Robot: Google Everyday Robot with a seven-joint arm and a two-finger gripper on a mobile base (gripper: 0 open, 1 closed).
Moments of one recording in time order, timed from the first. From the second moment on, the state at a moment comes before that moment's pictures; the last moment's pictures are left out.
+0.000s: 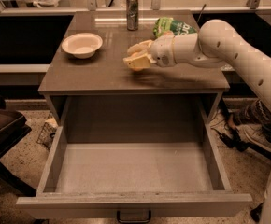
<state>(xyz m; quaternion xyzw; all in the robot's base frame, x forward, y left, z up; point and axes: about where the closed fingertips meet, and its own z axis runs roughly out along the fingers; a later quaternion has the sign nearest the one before) 0.702 0.002 0.867 -0.51 0.62 0.30 0.51</state>
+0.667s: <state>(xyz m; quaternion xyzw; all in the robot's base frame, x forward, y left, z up) 0.701 0.009 0.865 -0.52 0.62 0.31 0.50</state>
